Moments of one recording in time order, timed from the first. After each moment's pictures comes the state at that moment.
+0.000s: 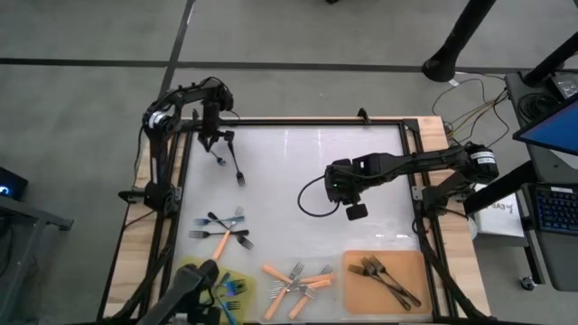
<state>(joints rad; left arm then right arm) 1.11 2.14 1.50 -1.49 0.02 -0.42 -0.03 1.52 1.17 -0.94 0.03 -0.31</state>
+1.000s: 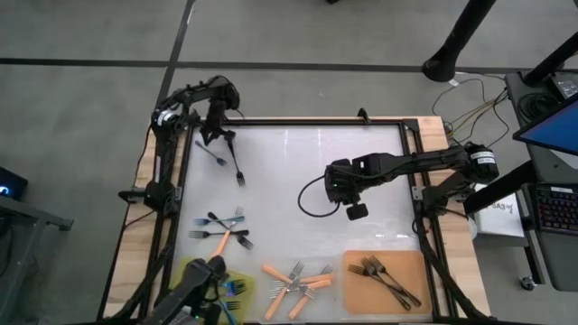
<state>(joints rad) 1.07 2.25 1.64 -1.53 -0.15 -0.30 -0.03 1.52 1.17 -0.93 0.03 -0.34</state>
